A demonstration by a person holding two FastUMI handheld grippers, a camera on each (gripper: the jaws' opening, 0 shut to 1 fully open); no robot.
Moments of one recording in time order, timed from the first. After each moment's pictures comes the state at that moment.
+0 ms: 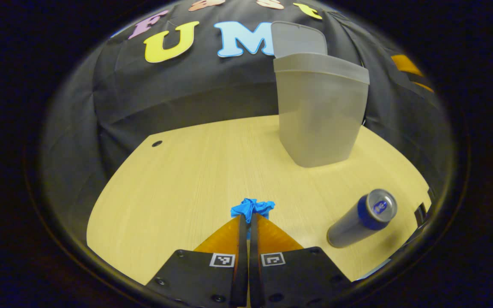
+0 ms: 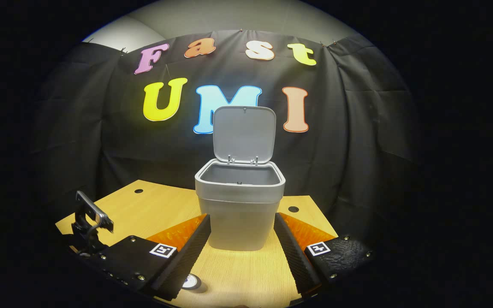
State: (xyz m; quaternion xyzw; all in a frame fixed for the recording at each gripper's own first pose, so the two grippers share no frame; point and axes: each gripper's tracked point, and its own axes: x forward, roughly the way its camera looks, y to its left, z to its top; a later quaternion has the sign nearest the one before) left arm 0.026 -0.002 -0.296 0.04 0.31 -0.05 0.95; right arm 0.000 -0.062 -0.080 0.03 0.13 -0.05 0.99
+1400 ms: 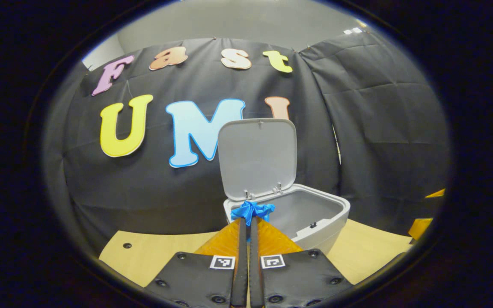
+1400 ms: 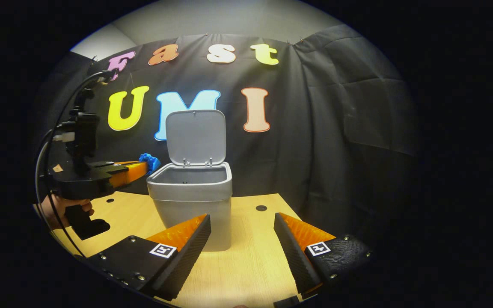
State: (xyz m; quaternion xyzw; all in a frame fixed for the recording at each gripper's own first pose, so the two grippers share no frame) left arm 0.229 -0.168 -0.048 0.05 0.06 -0.18 0.98; right arm -0.031 -0.146 -0.095 0.05 0.13 -0.15 0.98
